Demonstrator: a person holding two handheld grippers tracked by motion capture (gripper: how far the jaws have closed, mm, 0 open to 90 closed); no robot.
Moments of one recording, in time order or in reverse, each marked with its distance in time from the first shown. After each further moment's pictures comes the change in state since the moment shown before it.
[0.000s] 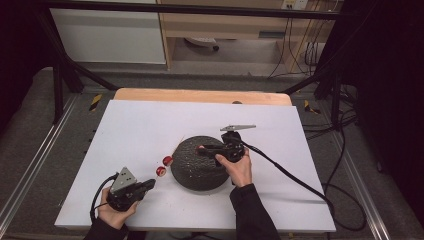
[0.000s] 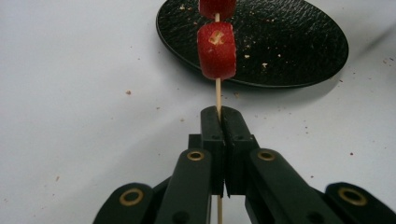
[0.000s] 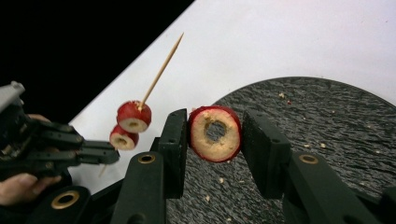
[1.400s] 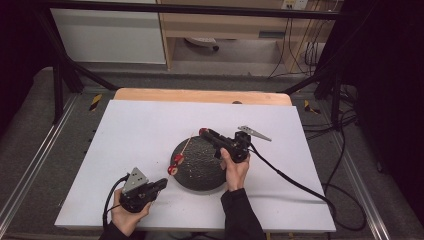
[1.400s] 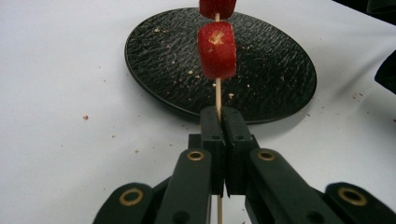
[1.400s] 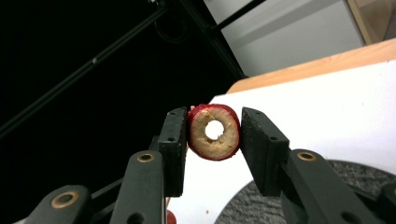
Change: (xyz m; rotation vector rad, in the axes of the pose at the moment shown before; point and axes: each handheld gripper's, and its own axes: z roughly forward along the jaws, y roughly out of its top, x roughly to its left) left arm -0.030 0.016 0.013 -0.052 -0.007 -0.063; right arm -0.003 -0.010 -0.008 -0.486 0.053 0.160
